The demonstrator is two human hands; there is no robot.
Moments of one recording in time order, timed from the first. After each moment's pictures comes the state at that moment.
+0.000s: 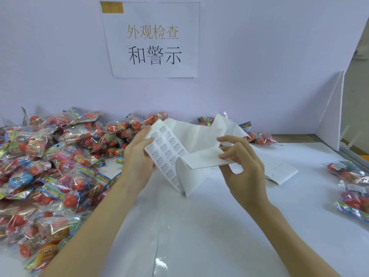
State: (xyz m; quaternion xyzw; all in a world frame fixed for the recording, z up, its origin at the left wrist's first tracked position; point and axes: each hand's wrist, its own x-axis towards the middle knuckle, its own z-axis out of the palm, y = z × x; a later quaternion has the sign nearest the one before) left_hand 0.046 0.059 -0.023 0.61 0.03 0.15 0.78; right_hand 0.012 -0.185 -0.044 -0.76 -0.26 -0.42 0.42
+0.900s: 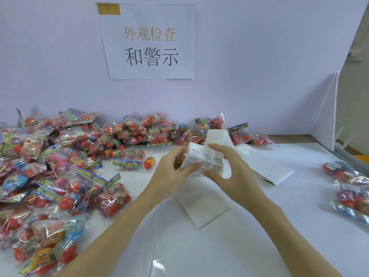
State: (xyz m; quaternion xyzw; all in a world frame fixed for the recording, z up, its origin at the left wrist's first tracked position) left_hand 0.032 0.011 -0.047 0.77 -0.18 0.10 0.61; right_hand 0.021 -0.197 -0.054 -0.86 -0.21 -0.23 0.40
